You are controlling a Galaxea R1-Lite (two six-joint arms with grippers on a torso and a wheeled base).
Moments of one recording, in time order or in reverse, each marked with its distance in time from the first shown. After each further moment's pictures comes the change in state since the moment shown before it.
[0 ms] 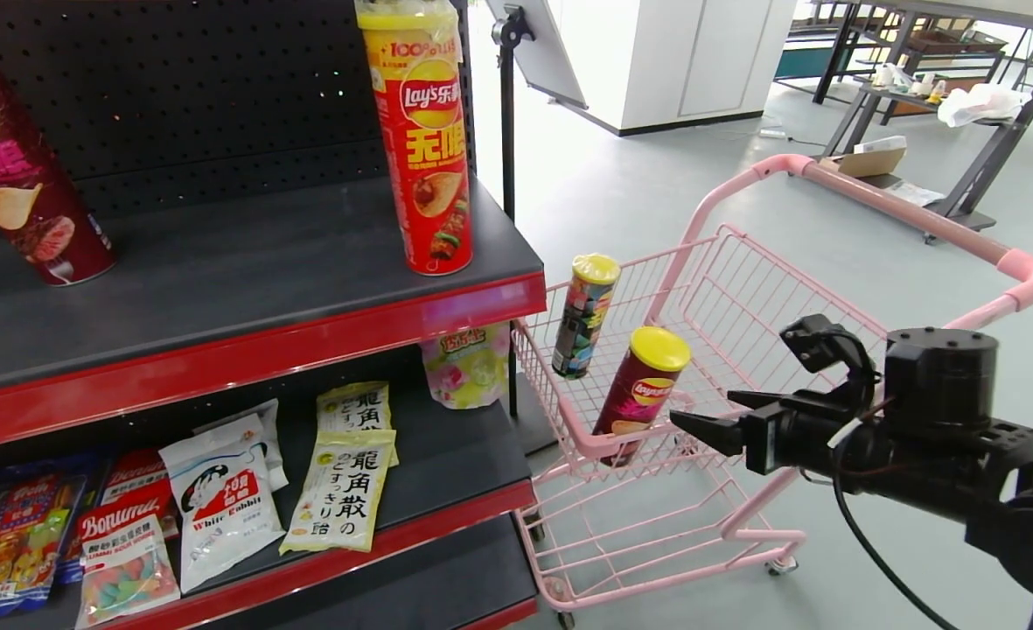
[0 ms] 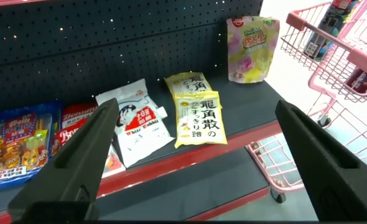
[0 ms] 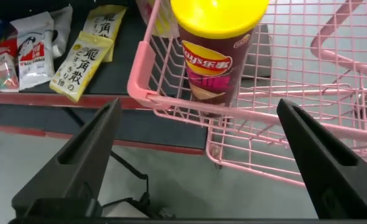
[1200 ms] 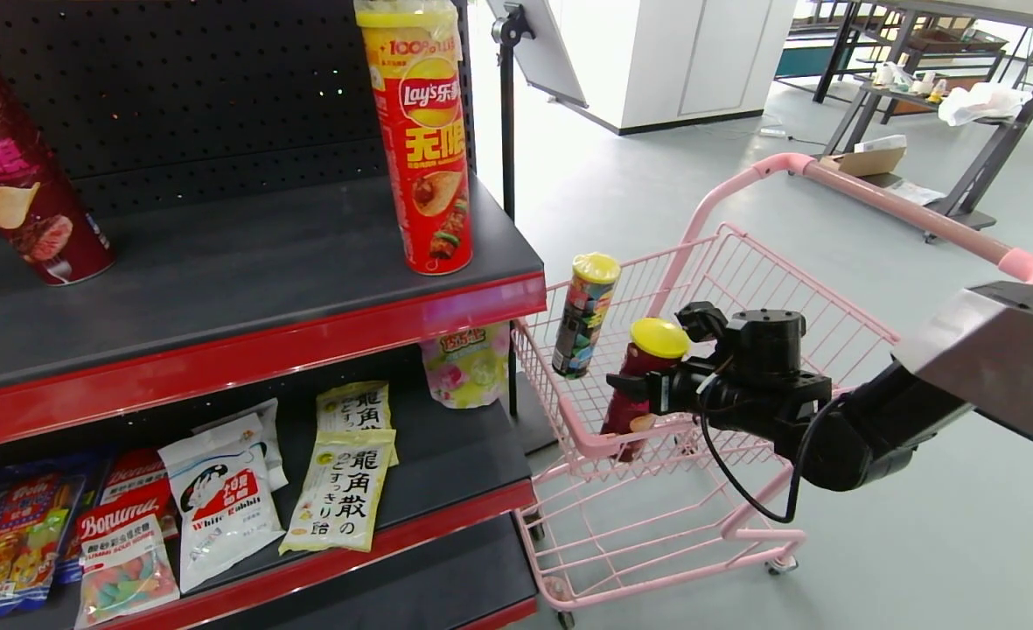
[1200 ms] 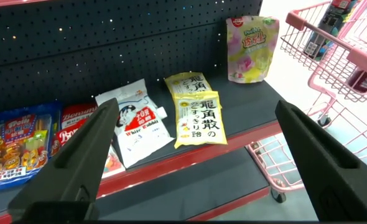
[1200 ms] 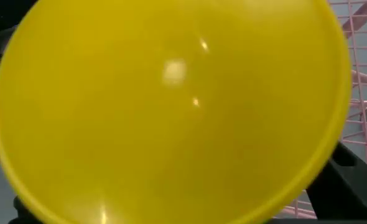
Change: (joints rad) left arm 0.000 0.000 0.000 -0.001 0.000 0.002; right arm 0.011 0.445 -0.442 -0.008 -0.063 0.039
